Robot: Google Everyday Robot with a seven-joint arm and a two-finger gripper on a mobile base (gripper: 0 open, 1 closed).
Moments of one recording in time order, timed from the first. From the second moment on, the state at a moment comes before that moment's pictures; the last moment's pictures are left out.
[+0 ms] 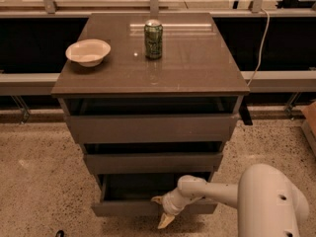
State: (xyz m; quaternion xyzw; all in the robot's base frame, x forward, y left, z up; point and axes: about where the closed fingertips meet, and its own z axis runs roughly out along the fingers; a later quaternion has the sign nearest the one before) arm 0.481 -0.014 0.186 -0.77 0.56 0.23 0.20
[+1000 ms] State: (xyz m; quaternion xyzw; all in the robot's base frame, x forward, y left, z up) arm 0.442 -0.034 0.219 -0.77 0.56 0.24 0.20
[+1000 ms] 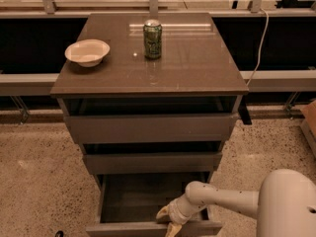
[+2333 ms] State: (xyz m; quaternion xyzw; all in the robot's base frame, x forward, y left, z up) arm 0.524 -0.018 0.264 -0.67 0.62 0.27 0.32
